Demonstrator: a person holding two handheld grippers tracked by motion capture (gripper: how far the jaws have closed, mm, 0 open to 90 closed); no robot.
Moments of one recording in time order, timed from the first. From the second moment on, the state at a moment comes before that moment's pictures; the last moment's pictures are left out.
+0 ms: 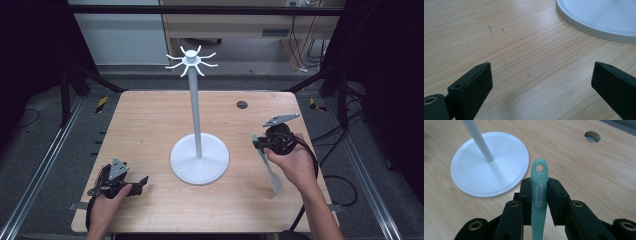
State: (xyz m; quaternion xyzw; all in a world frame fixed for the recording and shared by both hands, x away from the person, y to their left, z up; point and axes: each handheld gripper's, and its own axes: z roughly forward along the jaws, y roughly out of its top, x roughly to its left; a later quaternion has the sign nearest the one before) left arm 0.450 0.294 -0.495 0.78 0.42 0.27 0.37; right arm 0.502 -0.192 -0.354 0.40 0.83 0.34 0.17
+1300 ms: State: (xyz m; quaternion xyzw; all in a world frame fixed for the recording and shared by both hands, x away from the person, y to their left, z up) left arm 0.450 0.294 -0.495 0.79 0.41 0.27 0.37; right arm 0.506 -0.171 -0.298 0.37 0.77 0.45 0.25
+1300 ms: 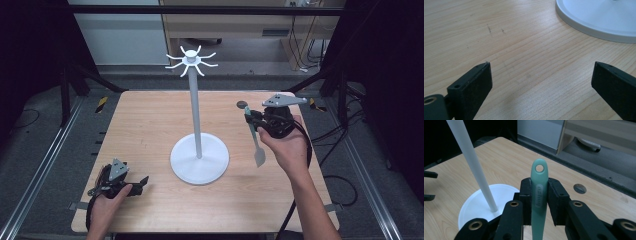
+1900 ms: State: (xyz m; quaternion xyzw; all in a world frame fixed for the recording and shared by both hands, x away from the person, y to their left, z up) left arm 0.450 0.294 -0.495 0.79 0.41 0.27 0.37; right arm 0.503 -0.153 -0.275 0.35 0.75 0.49 0.25
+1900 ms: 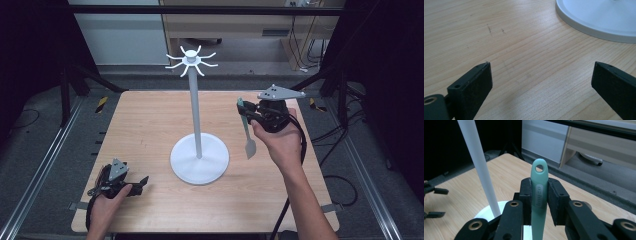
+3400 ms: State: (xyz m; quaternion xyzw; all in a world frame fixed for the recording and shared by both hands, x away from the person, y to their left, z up) left arm 0.450 0.295 -0.495 0.79 0.42 0.27 0.37; right arm 0.494 -0.126 -0.222 0.31 0.73 0.55 0.26
